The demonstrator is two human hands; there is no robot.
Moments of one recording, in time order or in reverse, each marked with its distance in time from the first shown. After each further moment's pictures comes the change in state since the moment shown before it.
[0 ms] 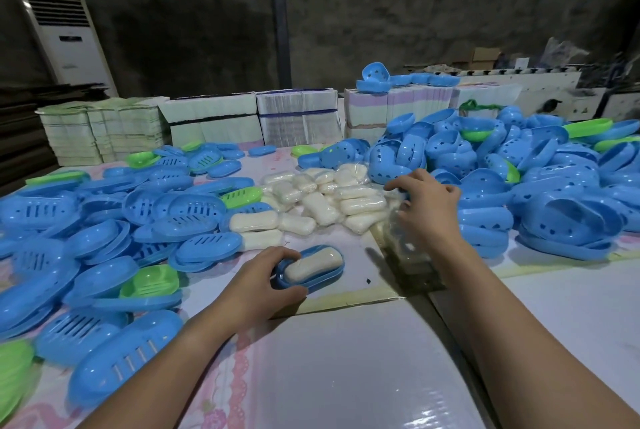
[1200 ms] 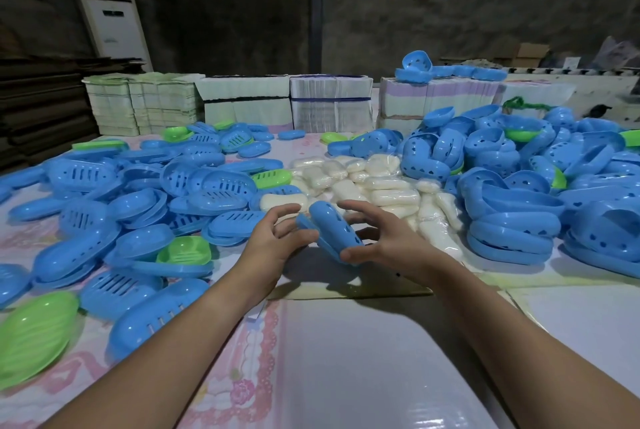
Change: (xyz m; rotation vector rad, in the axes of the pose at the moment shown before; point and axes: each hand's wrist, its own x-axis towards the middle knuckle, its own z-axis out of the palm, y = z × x) left_hand 0.012 -0.008 -0.007 -0.948 0.151 -0.185; right_hand -0.039 -0.053 0.041 0.867 -0.754 -0.064
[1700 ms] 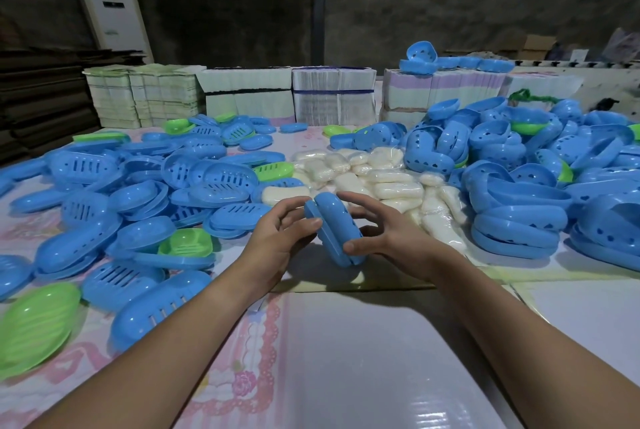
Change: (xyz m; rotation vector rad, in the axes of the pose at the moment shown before) left_hand -0.008 0.006 0.007 -0.086 -0.055 0.049; right_hand -0.003 -0.004 0.003 0.197 -0.094 0.058
